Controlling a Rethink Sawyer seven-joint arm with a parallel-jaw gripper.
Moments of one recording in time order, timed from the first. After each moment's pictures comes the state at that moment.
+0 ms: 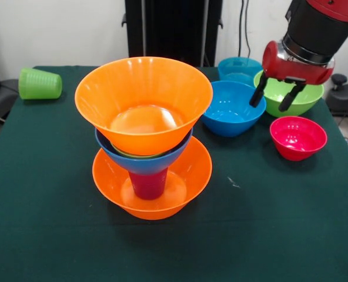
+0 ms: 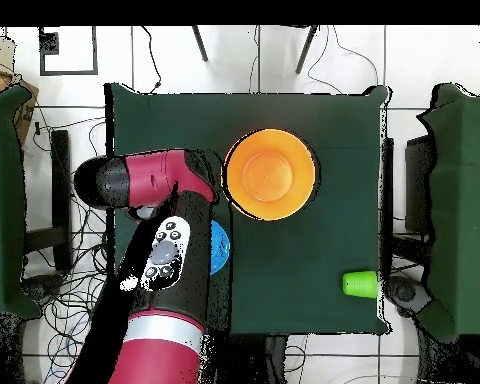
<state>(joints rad) 0.19 -0.48 -0.22 1.30 -0.04 0.87 1.79</state>
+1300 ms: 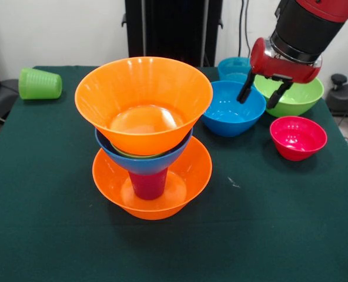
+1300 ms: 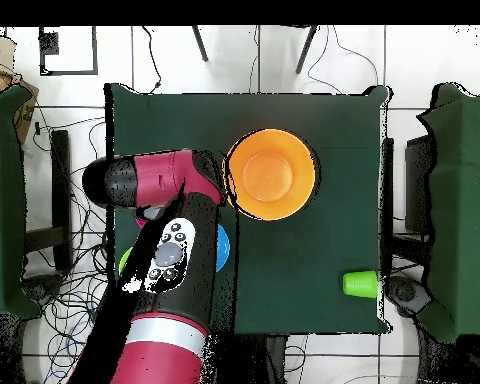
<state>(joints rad) 0.19 -0.47 -0.26 1.30 -0.04 0.89 1.79</state>
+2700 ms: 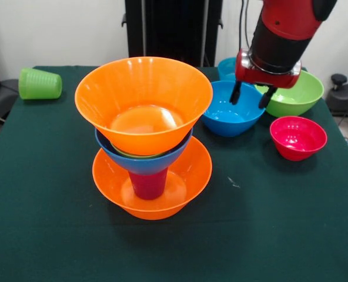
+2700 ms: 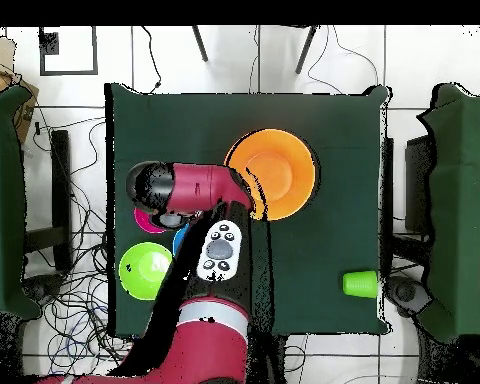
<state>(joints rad) 0.08 -0.47 -0.16 1.43 0.07 0.87 1.79</state>
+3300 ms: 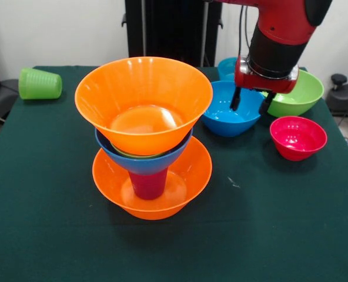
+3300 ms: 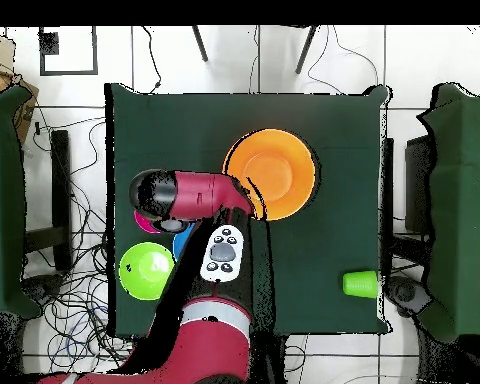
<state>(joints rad) 0.07 -0.47 -0.15 1.47 0.08 0.78 1.79</state>
